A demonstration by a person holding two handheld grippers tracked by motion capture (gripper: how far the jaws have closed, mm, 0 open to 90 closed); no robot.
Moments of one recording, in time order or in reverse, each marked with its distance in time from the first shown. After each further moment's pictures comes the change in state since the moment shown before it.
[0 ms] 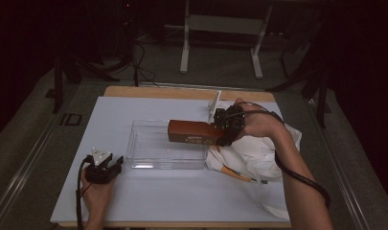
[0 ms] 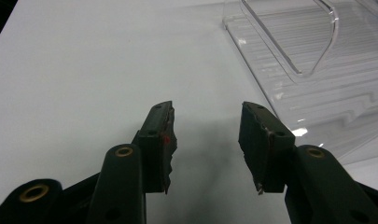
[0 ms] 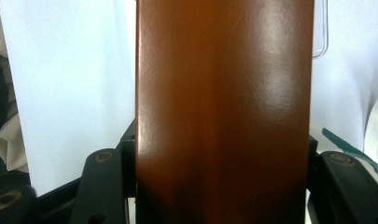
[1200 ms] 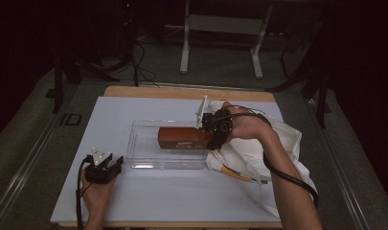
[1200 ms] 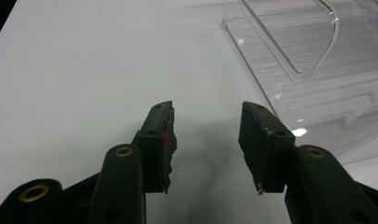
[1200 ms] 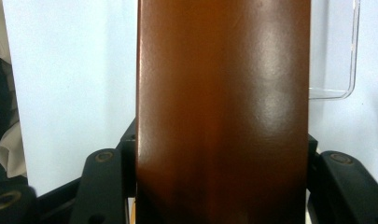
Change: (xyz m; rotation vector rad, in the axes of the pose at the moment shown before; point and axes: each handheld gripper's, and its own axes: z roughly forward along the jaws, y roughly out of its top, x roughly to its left) left arm 0.000 0.000 0.000 0.002 -0.002 -0.001; right arm 0.004 0.026 0.020 0.016 0.031 -0.046
